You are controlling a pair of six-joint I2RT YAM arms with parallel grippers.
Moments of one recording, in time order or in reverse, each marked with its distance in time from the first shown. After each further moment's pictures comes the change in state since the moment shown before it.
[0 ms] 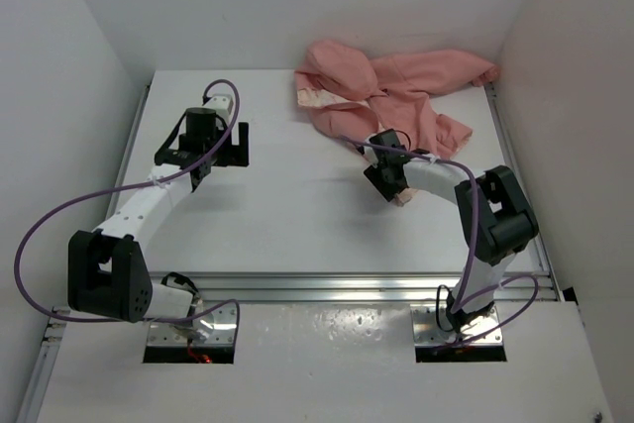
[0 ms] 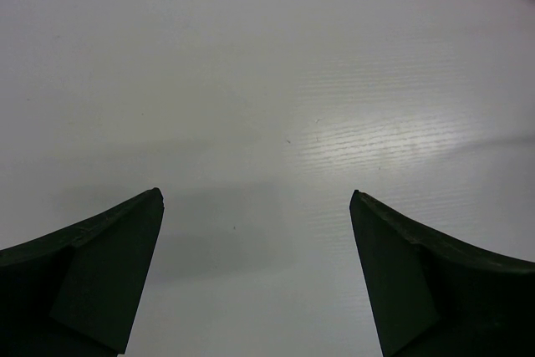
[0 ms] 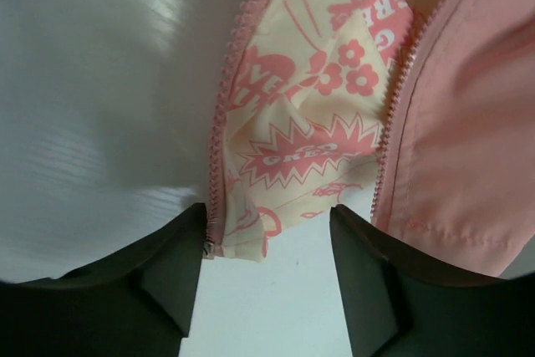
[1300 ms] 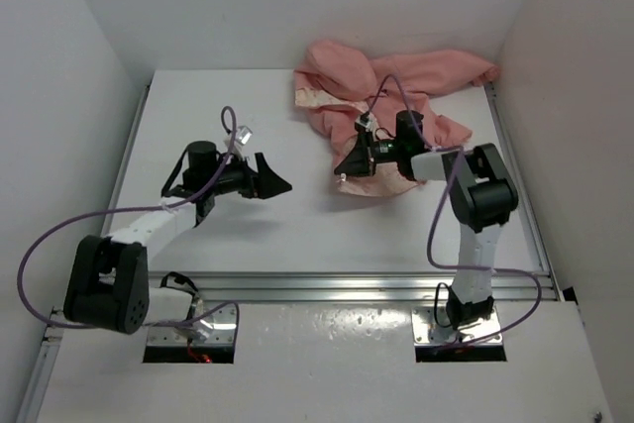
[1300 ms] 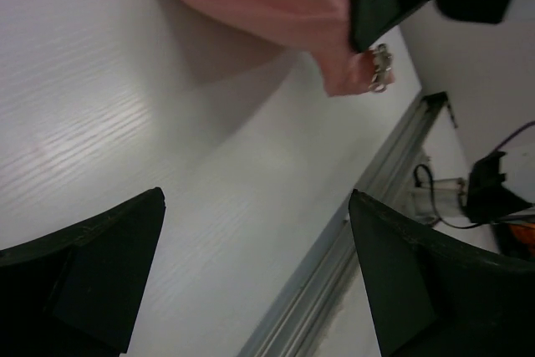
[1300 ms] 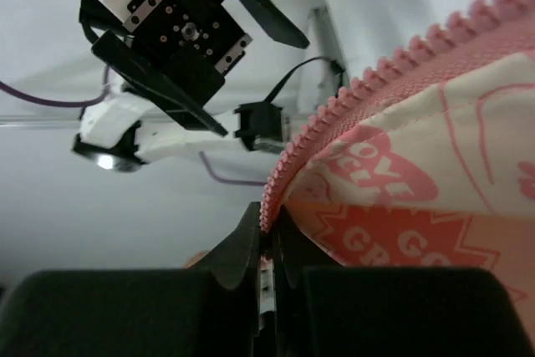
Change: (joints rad) left arm -0.002 -0.082 -0.368 0.448 0.838 -0.335; right arm -0.188 0.223 0.021 0.883 -1.677 1.366
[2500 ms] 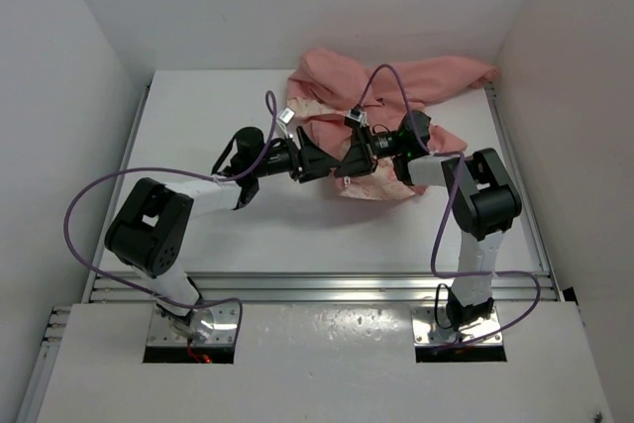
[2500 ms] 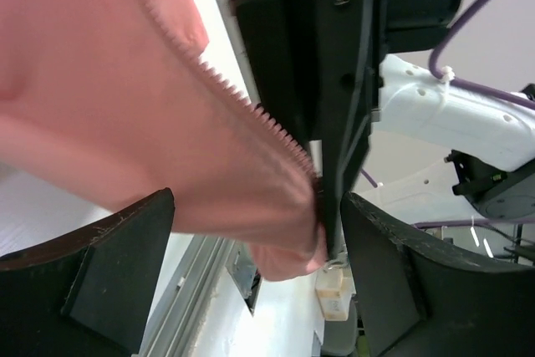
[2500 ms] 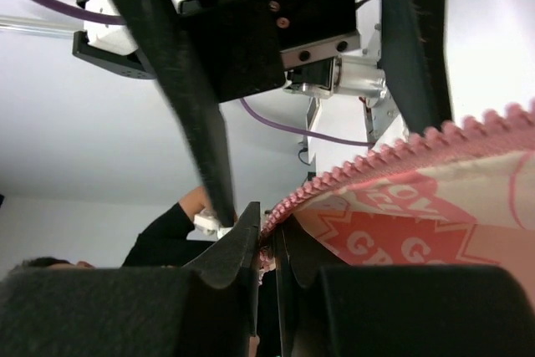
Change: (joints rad) left arm -0.270 0.394 0.201 0.573 0.016 -0.702; right arm 0.054 -0.023 -0.047 0.677 -0.163 0.611
